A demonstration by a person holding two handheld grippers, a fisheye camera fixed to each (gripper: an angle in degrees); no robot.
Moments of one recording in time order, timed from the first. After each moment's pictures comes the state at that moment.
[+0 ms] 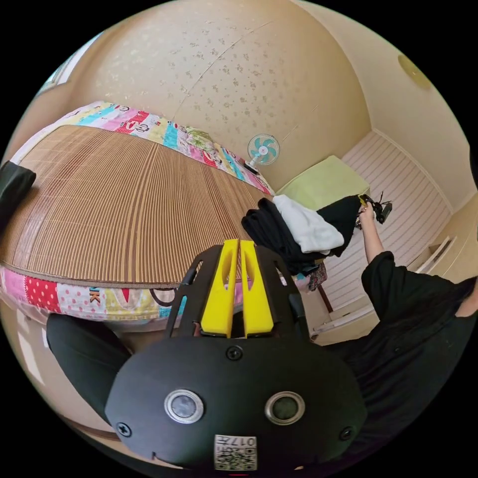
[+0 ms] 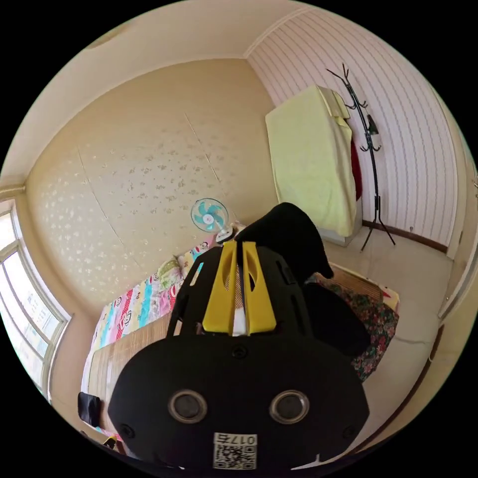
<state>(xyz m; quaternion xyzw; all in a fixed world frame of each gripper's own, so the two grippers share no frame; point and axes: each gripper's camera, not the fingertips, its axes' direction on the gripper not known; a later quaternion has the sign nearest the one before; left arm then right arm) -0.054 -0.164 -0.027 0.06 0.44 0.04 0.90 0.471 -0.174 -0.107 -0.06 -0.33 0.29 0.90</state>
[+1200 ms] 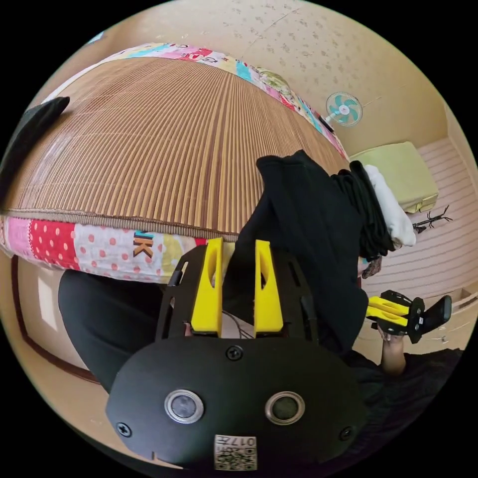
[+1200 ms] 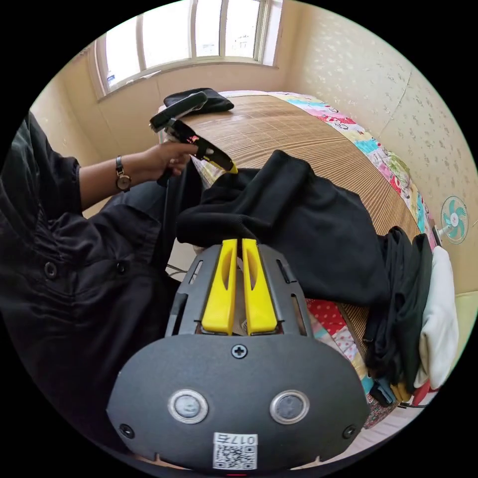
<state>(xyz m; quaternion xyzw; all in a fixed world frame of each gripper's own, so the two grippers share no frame) -0.100 -0.165 0.141 -0.11 0.31 0.00 0.94 0.184 0.193 -0.602 -0.10 -0.65 -0.40 0.64</state>
